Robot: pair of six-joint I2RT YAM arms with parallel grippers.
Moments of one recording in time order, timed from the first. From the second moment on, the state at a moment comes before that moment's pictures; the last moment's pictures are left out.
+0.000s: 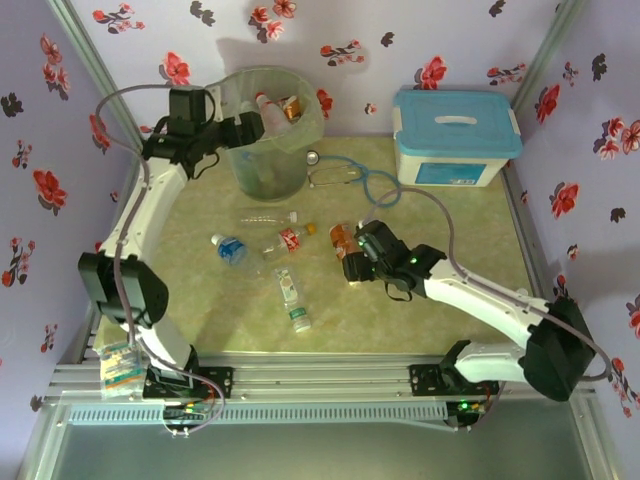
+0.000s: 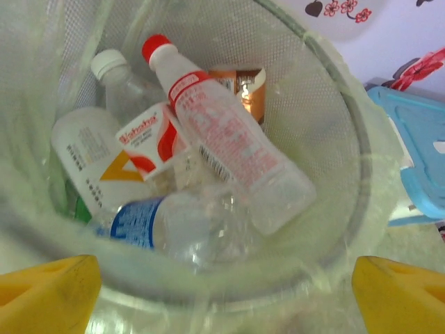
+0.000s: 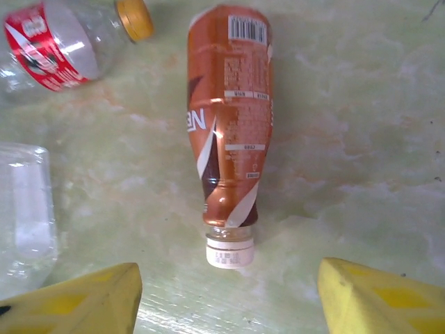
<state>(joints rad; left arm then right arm) -0.22 1.66 1.72 -0.59 0.23 -0.35 0.80 1.26 0.86 -0.57 0.16 0.48</state>
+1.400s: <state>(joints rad) -0.35 0.96 0.59 -0.13 0.24 -1.01 0.80 1.72 0.96 -0.41 0.18 0.58</state>
